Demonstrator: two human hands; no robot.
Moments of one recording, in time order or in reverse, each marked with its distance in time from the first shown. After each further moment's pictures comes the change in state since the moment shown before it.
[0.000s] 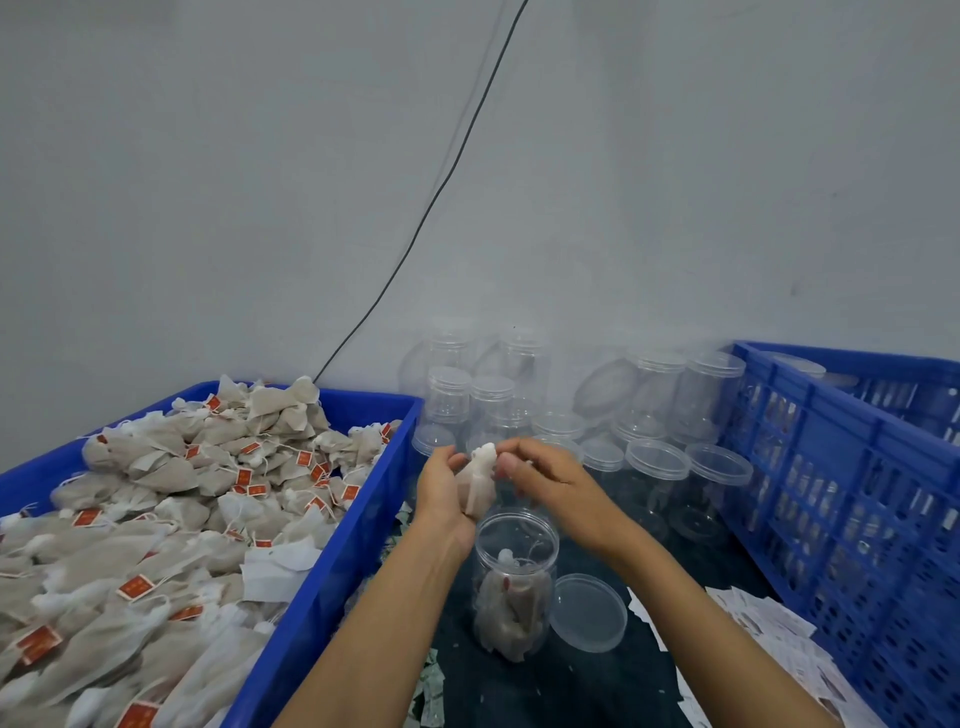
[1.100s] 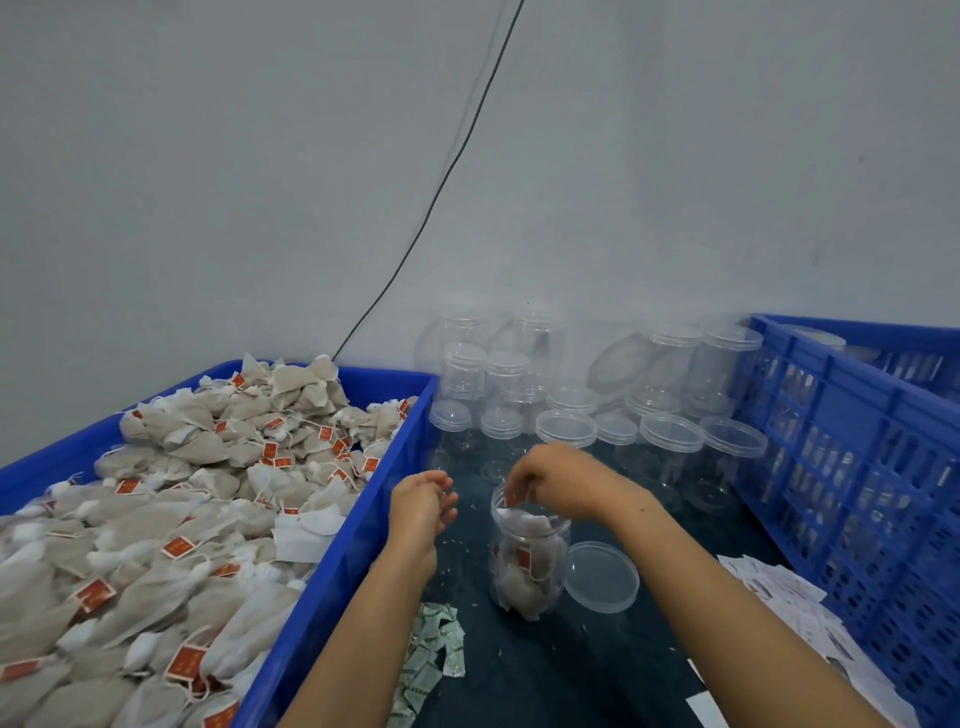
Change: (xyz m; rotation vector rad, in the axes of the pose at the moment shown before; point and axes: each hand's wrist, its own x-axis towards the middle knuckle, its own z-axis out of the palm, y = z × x) left_hand 0.005 -0.013 -0.061 0.434 0.249 0.152; right_hand 0.013 0.001 0.006 -0.773 -0.404 0.211
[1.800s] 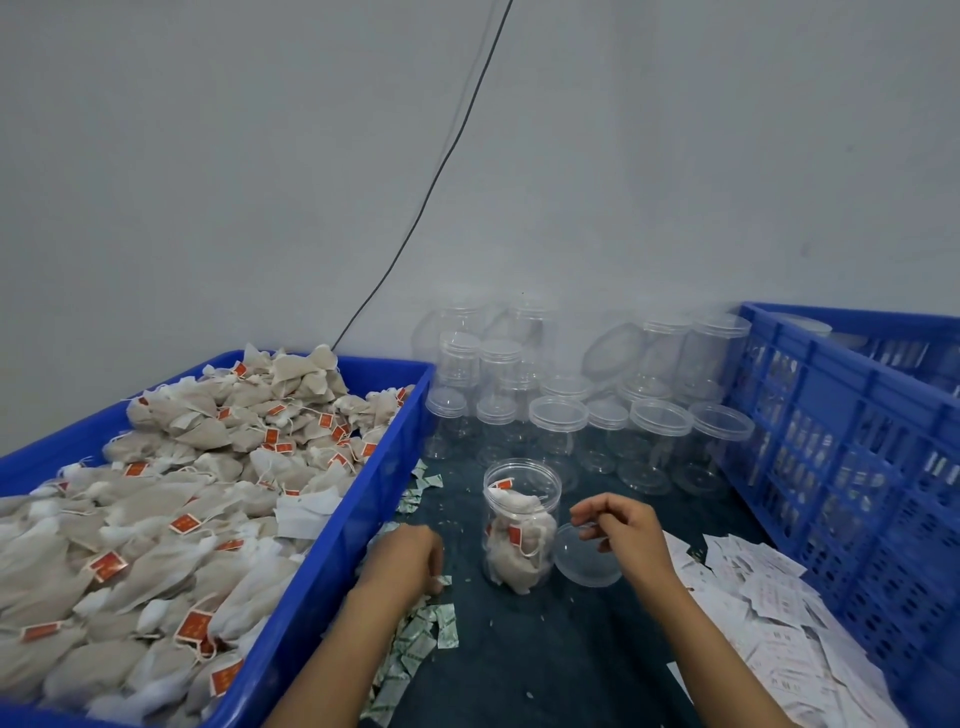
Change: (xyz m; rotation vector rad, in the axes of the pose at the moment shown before) left_hand -0.014 -0.036 -0.040 1.531 -0.368 0.342; right_hand -0.053 0.065 0.097 1.079 0.602 0.355
